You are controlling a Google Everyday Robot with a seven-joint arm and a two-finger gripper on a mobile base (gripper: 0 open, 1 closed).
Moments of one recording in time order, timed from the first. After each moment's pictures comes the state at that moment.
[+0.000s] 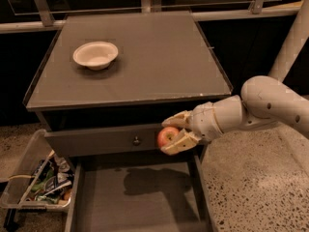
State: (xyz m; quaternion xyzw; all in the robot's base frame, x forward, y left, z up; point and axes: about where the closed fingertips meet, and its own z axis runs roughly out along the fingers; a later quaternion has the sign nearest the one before) arm 0.499 -0.060 0.748 -0.60 0.65 0.29 0.36
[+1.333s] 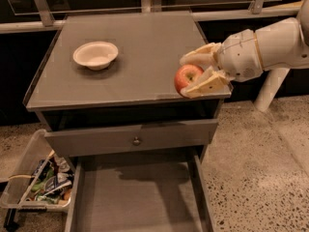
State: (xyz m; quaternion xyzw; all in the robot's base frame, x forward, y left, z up) arm 0.530 -0.100 0.935 -0.64 0.59 0.20 0.45
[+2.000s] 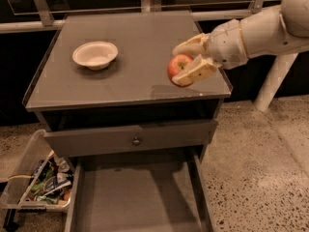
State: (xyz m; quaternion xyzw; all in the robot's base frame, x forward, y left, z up) arm 0.570 -0.091 0.937 -0.63 0.60 0.20 0.45
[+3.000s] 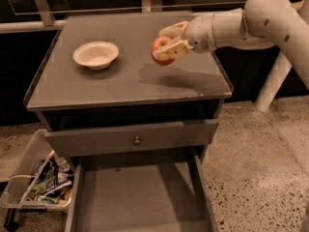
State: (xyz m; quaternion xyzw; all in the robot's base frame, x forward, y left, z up) arm 0.684 -0.052 0.933 -0.54 0.62 0.25 0.50
